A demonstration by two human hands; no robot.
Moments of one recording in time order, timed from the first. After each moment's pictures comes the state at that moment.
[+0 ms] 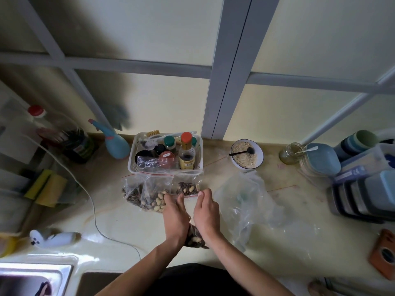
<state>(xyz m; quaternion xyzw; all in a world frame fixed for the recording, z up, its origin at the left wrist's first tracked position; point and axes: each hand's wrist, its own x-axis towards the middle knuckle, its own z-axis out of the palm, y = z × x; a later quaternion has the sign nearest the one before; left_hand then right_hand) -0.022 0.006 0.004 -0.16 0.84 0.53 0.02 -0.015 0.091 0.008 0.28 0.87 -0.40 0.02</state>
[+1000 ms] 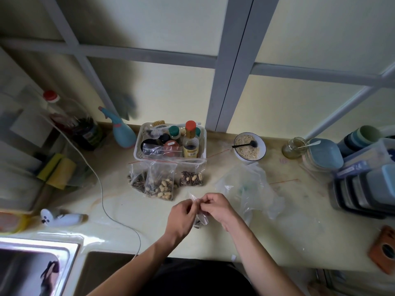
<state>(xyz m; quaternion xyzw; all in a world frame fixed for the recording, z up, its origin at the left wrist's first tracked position) 0.014 -0.011 -0.013 0.00 0.87 0.45 0.19 0.011 0.138 0.005 0.23 0.72 -0.61 0.24</state>
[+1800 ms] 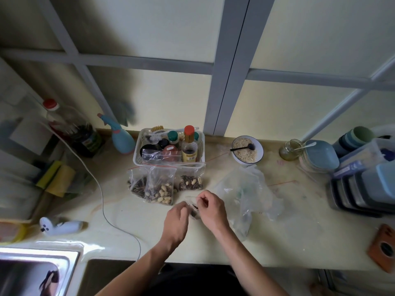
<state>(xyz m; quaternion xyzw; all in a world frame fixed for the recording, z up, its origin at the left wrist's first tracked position) 0.016 -0.023 0.000 -0.02 0.84 0.51 0.15 0.014 0.112 0.000 0.18 0.88 -0.45 0.03</state>
